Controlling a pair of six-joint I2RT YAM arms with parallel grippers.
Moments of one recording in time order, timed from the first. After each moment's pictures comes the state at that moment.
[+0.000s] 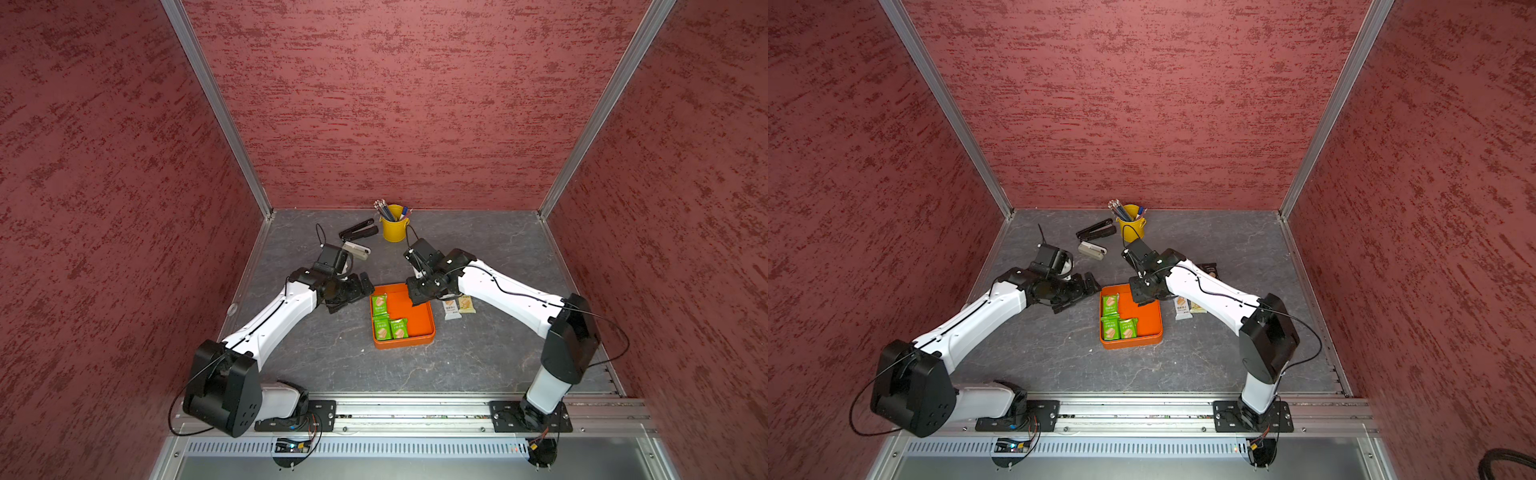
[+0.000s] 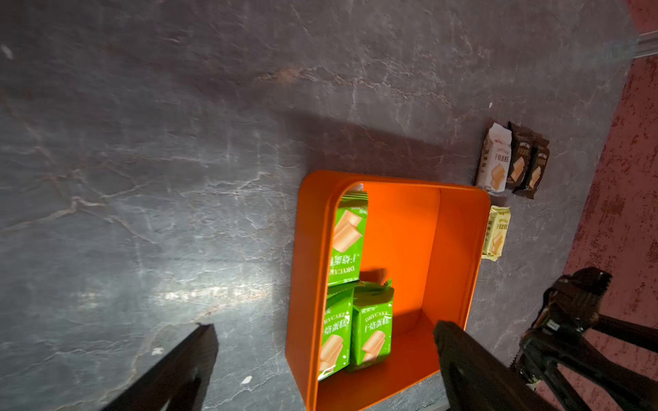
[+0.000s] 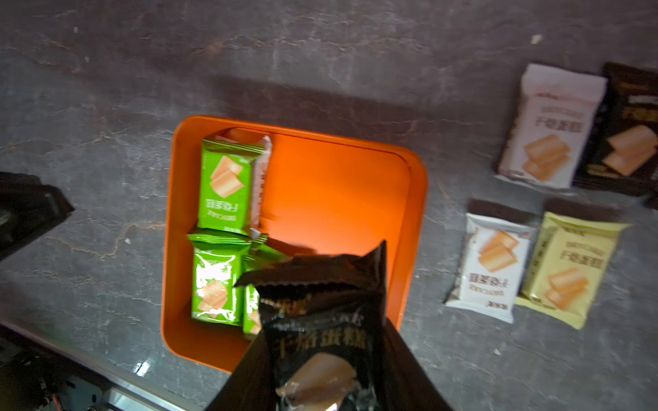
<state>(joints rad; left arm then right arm) -0.39 1.36 1.00 -0.71 0.24 -0.74 0.74 1.72 1.46 -0.94 0.02 0.51</state>
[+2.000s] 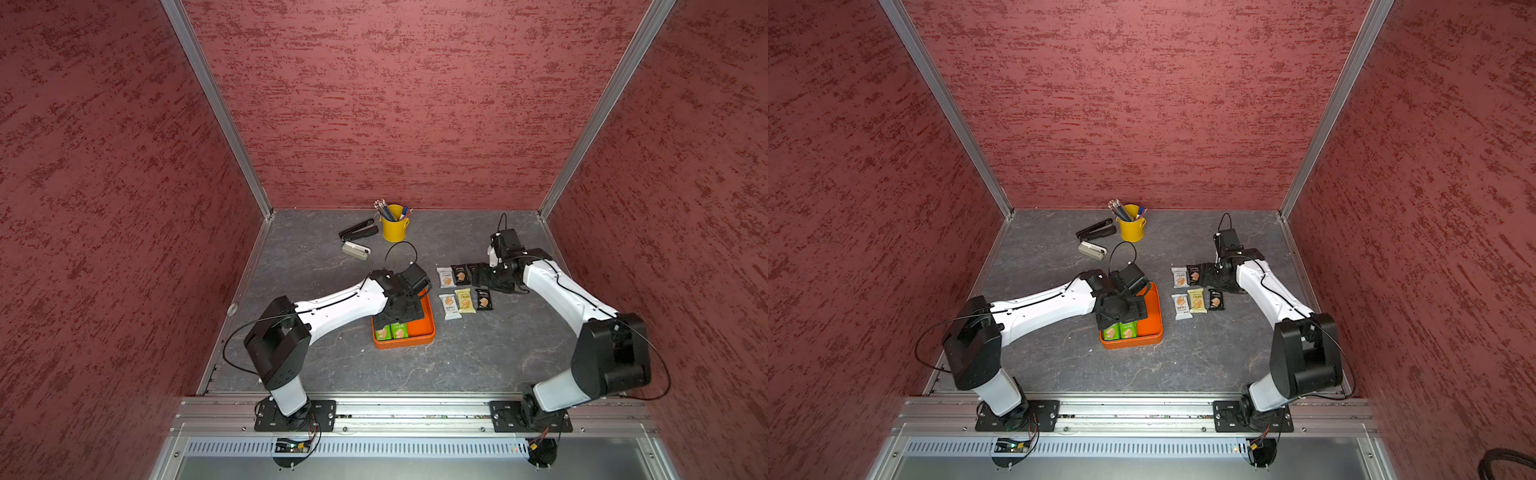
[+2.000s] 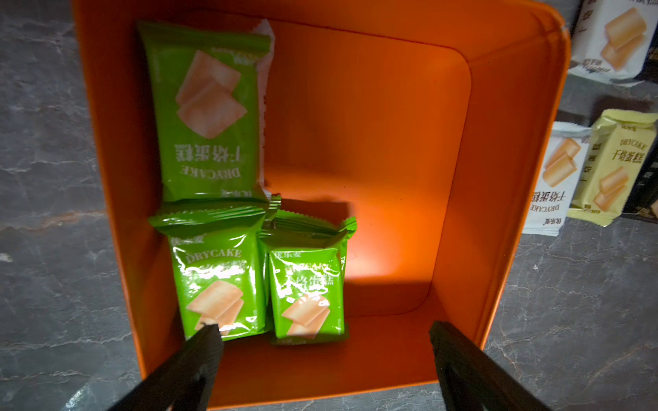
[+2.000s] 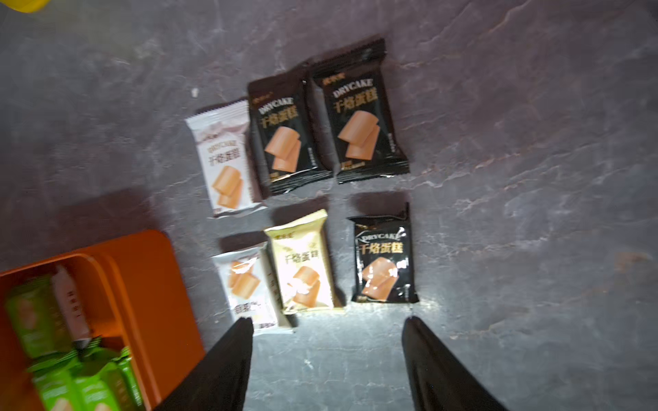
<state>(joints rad) -0.90 1.73 1.29 -0.92 -0.07 -1.11 0.19 1.50 1.14 -0.79 -0.12 0.40</state>
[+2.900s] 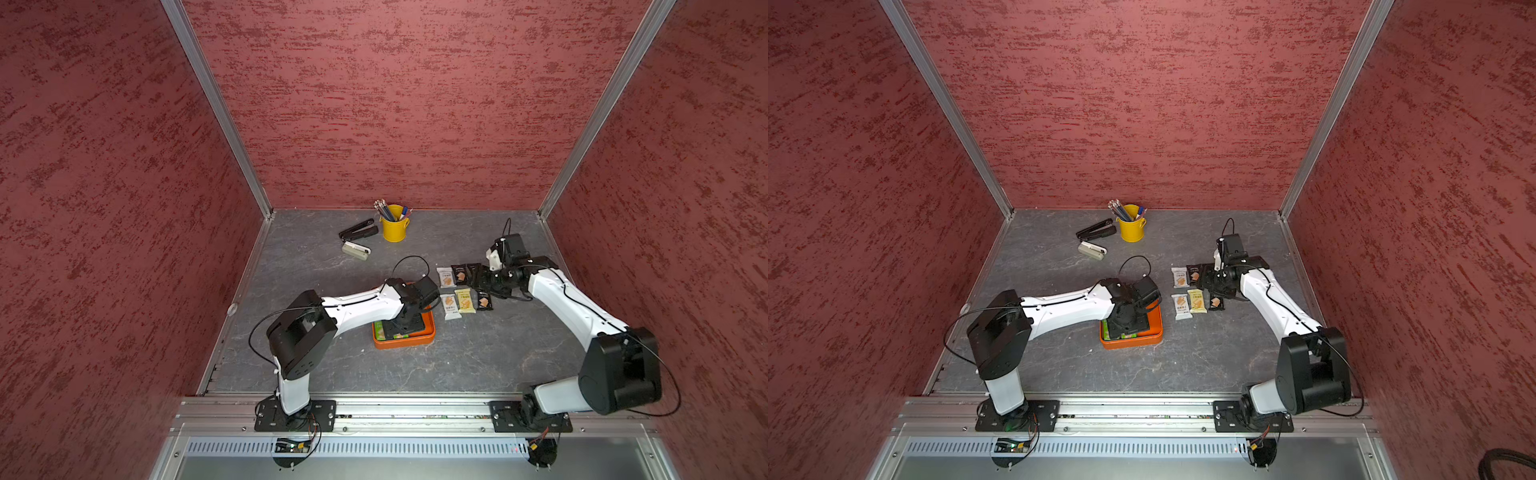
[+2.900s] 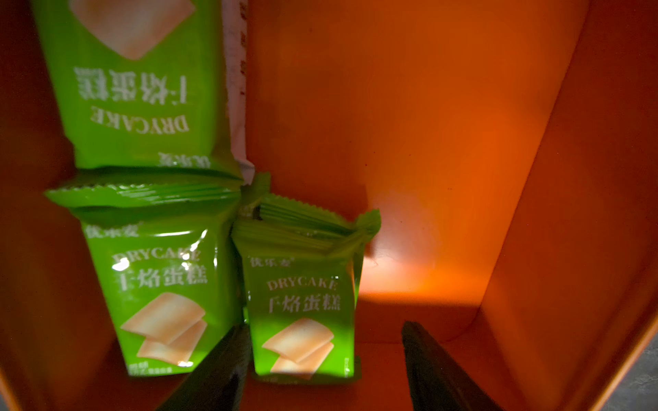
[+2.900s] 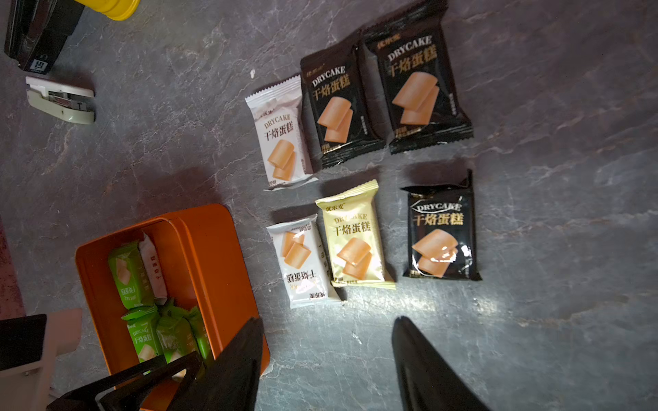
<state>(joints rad) -0.94 1.83 1.29 -0.91 -0.08 -1.18 0.19 1.44 1.08 -0.76 -0.24 0.46</state>
